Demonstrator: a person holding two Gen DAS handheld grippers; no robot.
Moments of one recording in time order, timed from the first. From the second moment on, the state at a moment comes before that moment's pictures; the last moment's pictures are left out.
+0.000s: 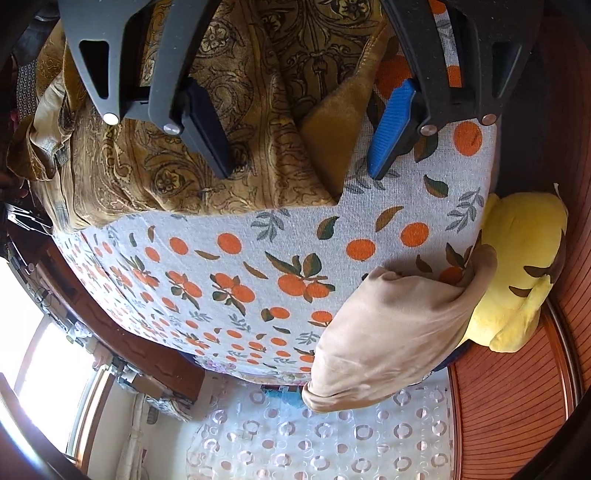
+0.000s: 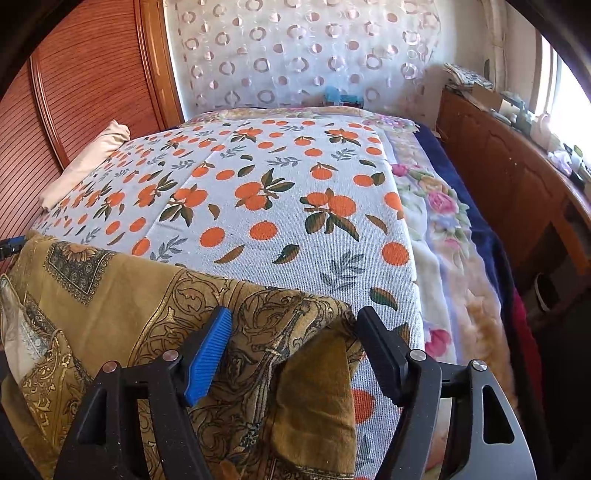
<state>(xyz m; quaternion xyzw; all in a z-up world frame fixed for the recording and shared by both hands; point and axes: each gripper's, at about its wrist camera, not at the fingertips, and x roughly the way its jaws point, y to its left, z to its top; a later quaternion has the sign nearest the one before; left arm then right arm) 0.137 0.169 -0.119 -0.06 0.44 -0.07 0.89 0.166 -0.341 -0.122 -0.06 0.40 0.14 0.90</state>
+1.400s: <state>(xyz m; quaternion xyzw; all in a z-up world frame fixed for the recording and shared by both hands) 0.096 0.152 -0.066 -0.04 0.37 -0.11 0.92 0.128 -0.358 -0.103 0.00 0.37 0.22 0.90</state>
